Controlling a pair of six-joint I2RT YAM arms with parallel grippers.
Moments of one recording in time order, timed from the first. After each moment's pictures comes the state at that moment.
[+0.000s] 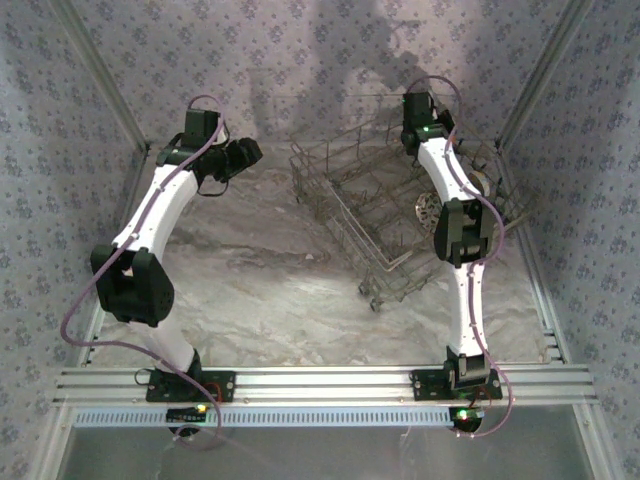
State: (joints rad) left arm -0.20 1.74 1.67 -0.68 0.23 -0.64; right arm 0.15 2.39 2.30 -0.55 0.90 -0.46
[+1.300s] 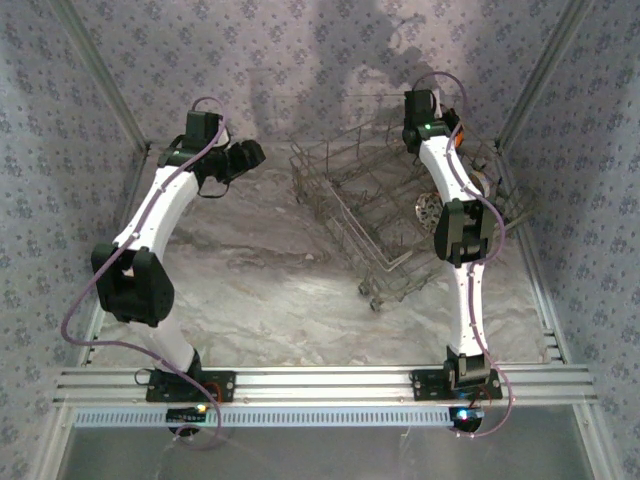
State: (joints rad) left arm -0.20 1.74 1.65 -0.66 0.29 -0.61; right arm 0.15 2.39 2.34 -0.60 0.98 -0.41
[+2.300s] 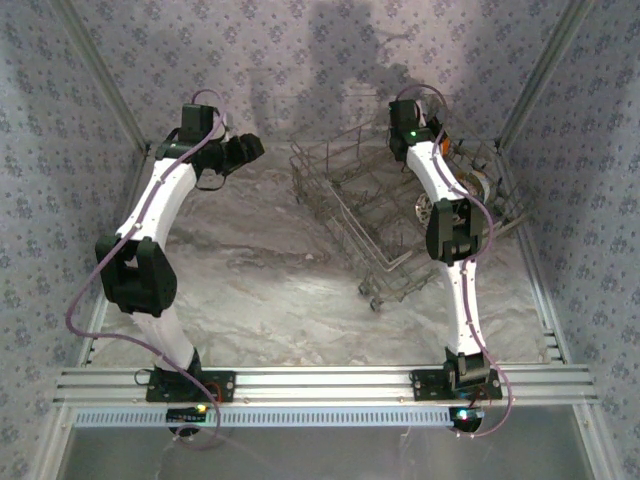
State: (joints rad) left arm -0.16 1.81 1.74 -0.66 0.38 -0.54; right arm 0.19 2.46 2.34 -0.60 0.98 -0.47
